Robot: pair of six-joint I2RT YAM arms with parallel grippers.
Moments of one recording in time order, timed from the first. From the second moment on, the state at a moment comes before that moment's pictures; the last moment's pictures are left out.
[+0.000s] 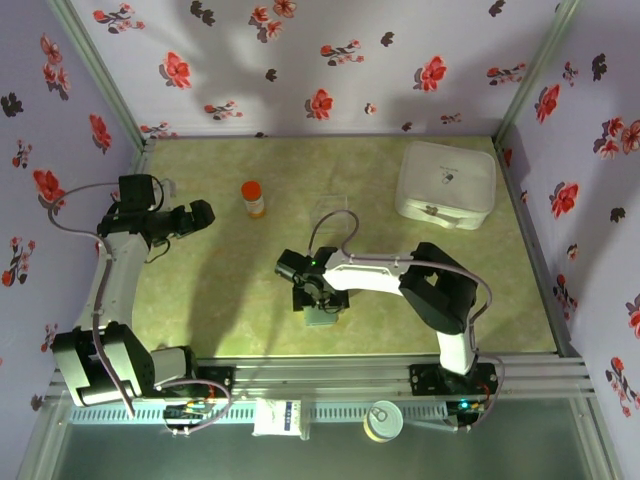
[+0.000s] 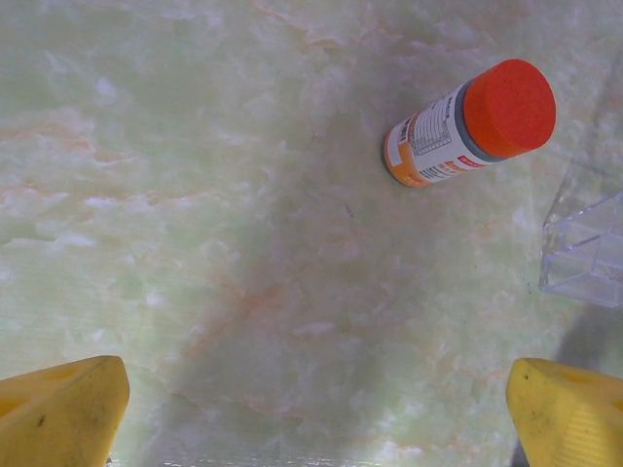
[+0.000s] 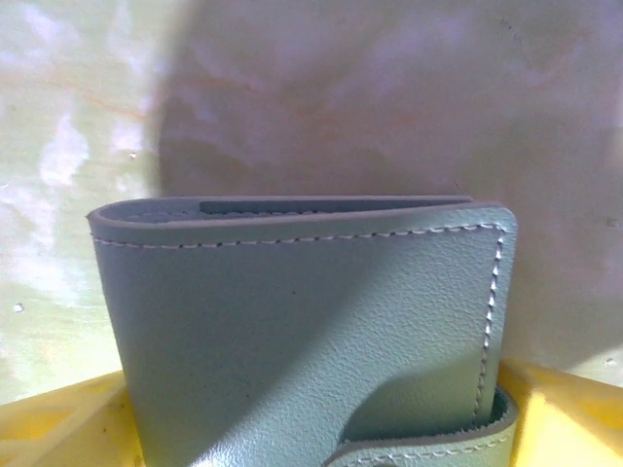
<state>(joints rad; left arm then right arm) 0.10 1.24 1.06 -0.76 0.27 -0.26 1.09 1.92 1.26 -0.82 0.08 1.01</state>
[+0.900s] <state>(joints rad) 0.10 1.26 1.06 -0.76 0.29 -0.26 0.93 2.06 1.53 -0.93 0.07 0.83</state>
